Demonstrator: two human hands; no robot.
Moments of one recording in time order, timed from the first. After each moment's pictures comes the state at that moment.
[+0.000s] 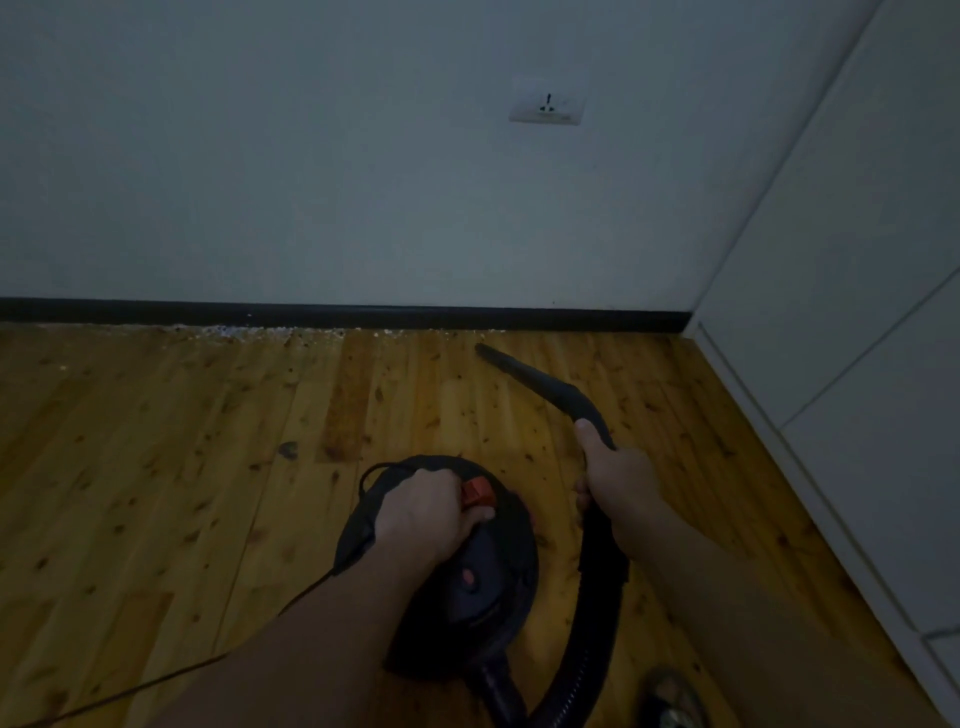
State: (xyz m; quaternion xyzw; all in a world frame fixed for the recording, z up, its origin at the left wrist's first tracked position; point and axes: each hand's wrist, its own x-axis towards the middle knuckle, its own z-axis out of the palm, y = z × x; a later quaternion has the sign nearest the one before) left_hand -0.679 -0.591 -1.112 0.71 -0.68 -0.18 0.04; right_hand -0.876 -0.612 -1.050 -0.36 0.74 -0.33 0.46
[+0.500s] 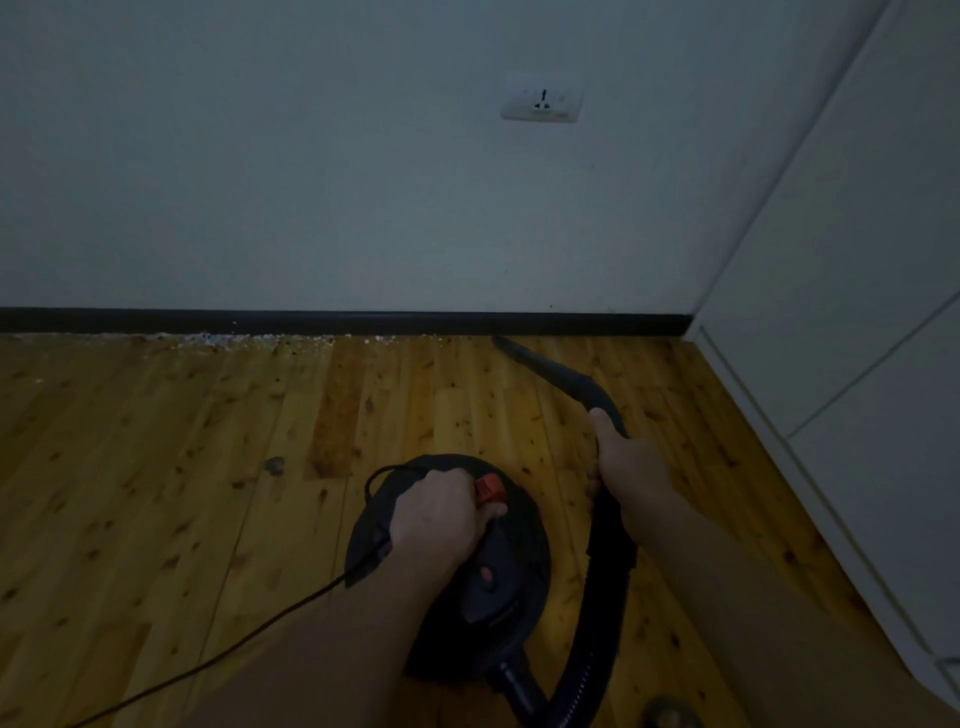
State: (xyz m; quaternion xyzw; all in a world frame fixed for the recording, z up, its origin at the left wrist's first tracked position) left_hand -0.703 -0.633 -1.108 0.73 -0.66 -0.19 0.05; right_hand -0.895 -0.675 -1.064 -0.33 0.76 -0.33 0.45
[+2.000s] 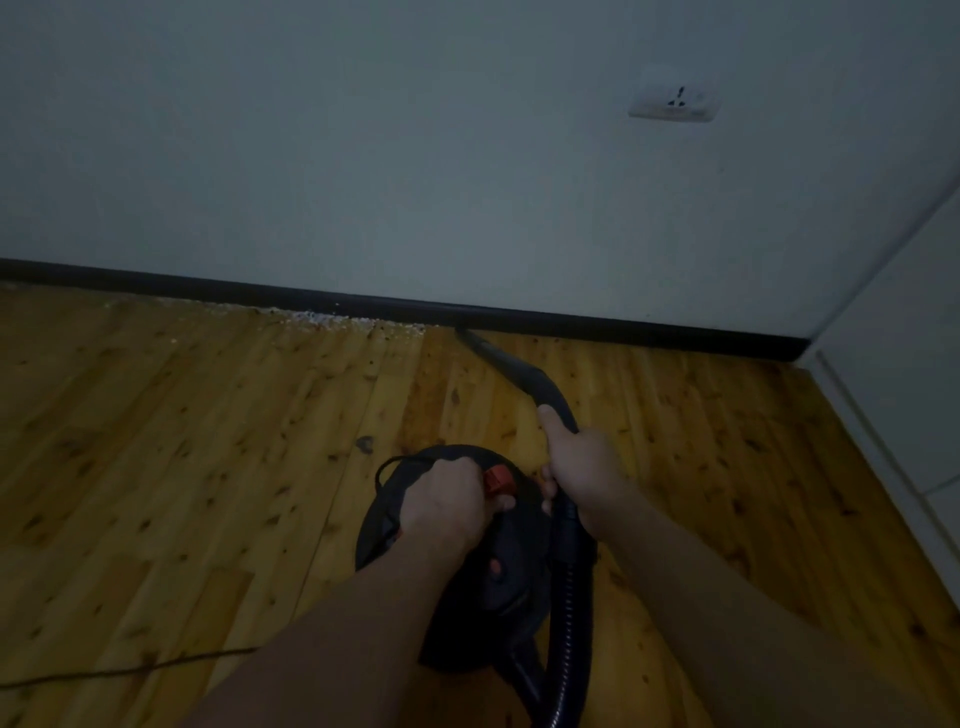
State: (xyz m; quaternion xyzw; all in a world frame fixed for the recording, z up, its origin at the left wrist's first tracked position) left_hand -0.602 -0.629 -1.104 0.79 -0.55 -0.26 0.05; right_hand -0.739 -0.670 -1.058 -0.44 0.66 -0.28 0.55
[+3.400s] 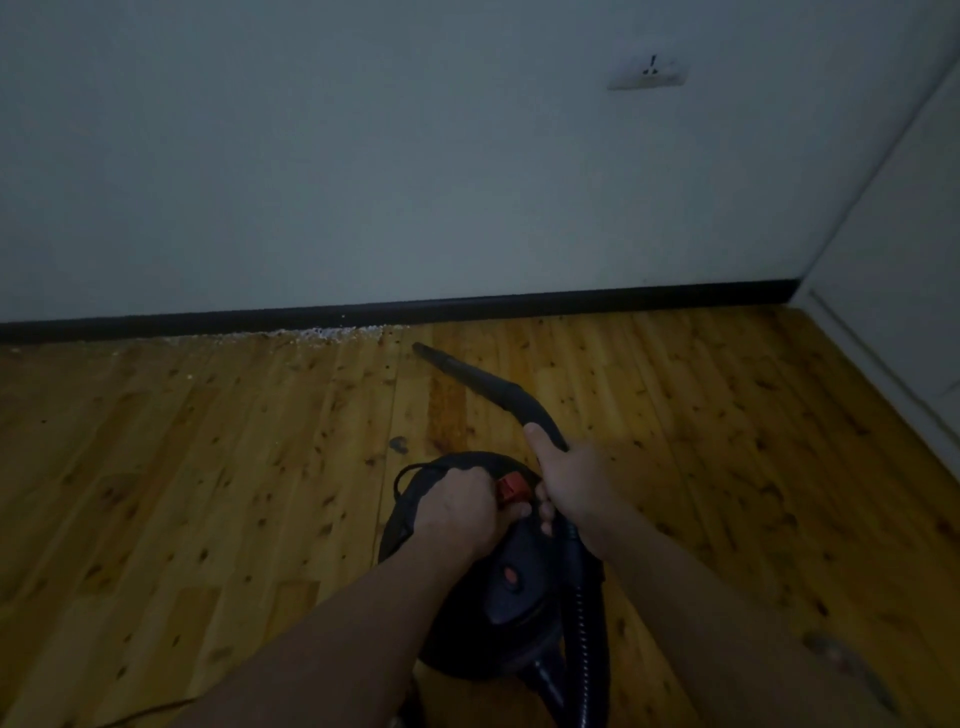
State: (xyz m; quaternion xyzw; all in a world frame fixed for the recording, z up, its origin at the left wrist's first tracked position) left_hand -0.538 -0.583 -1.114 0.73 -0.64 -0.24 -0.01; right_hand -0.676 -0.595 -1.076 -0.42 0.65 -0.29 0.56
